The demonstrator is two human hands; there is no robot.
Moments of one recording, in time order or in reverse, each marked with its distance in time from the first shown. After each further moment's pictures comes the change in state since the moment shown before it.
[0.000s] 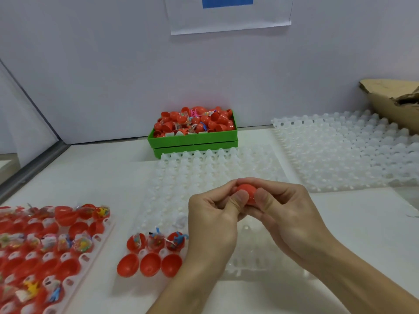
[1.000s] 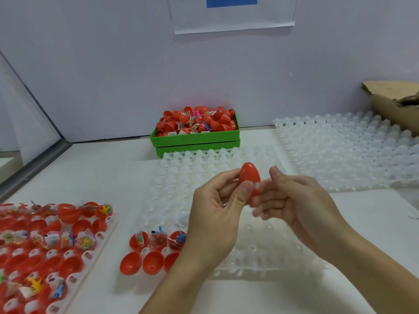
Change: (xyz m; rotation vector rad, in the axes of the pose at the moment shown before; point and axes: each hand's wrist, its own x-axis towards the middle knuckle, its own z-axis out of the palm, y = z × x) left_hand 0.007 0.003 -0.009 0.071 -0.129 0.091; right_hand 0.005 -0.021 -0.010 -0.155 0.069 0.171
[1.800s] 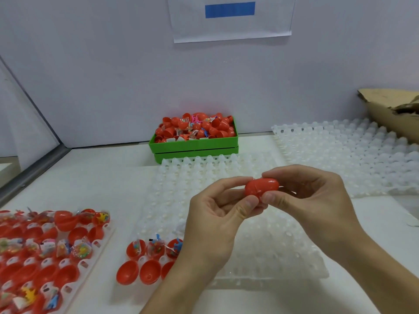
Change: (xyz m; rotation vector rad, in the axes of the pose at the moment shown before) left_hand 0.000 0.002 0.000 -0.198 -0.023 -0.042; right_hand -0.004 -0.016 -0.006 -0.205 0.043 -0.395
